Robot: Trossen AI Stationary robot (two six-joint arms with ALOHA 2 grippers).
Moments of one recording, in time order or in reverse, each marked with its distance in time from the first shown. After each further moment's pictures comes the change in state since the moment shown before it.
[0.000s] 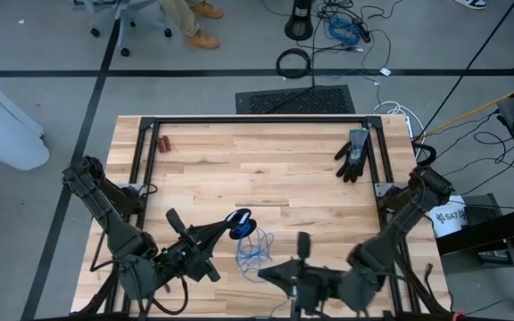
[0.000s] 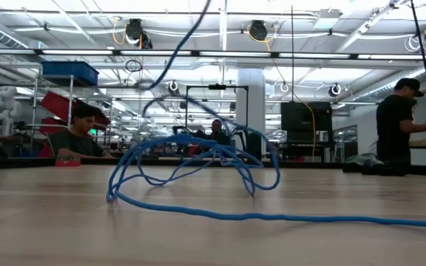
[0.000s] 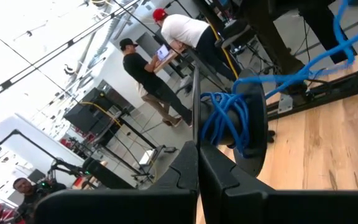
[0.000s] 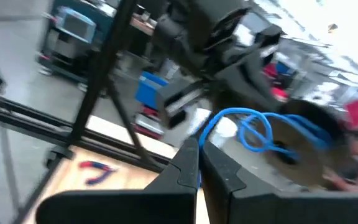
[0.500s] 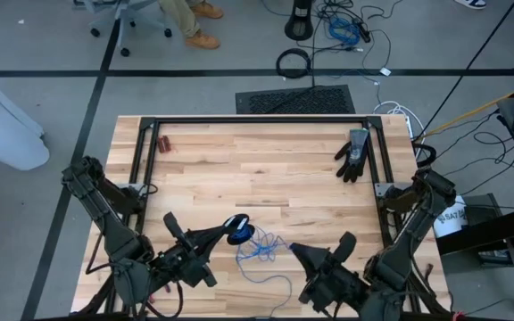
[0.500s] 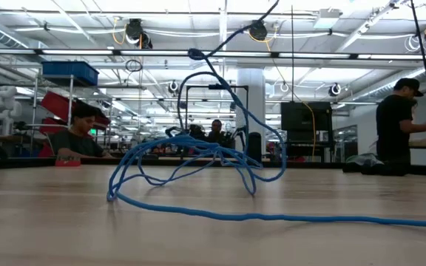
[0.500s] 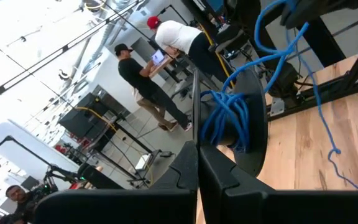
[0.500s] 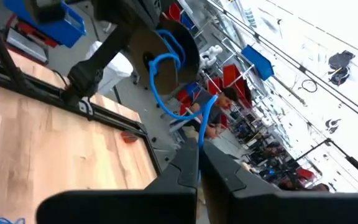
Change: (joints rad) left arm -0.036 0.000 0.000 0.001 0.000 0.004; right arm 0.095 -0.004 0.020 -0.117 0.583 -0.208
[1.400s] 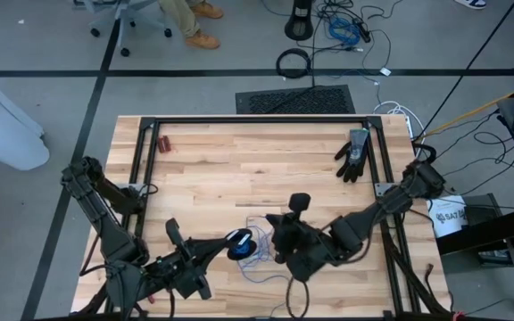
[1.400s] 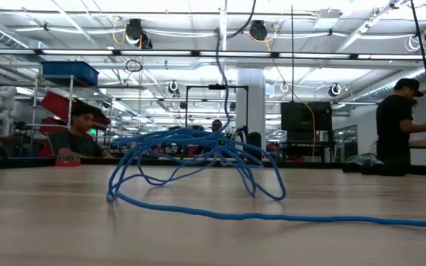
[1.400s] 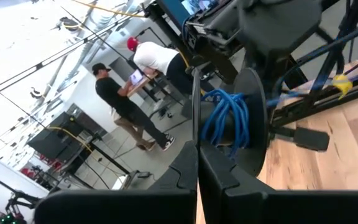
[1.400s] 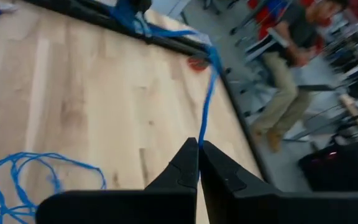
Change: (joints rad) left arm -0.026 0.000 0.000 0.038 0.108 0.005; right arm -0.336 0.003 0.000 -0.757 -0.587 0.830
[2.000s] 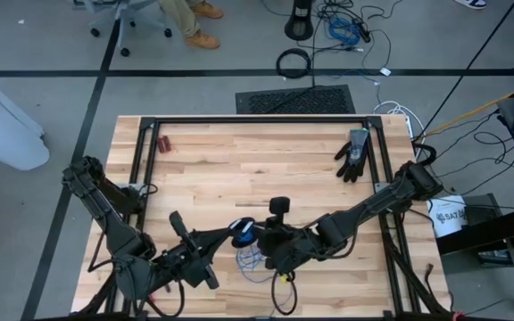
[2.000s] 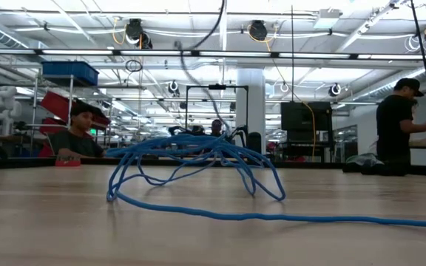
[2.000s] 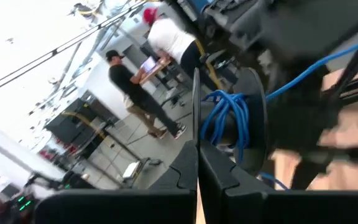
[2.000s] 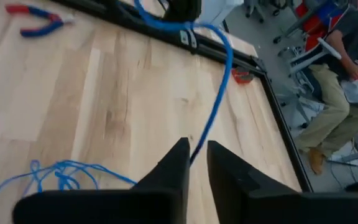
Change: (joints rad) left arm 0.051 0.000 0.000 -0.004 -0.046 -0.008; right arm -0.036 0.047 0.000 0.179 -0.195 -0.143
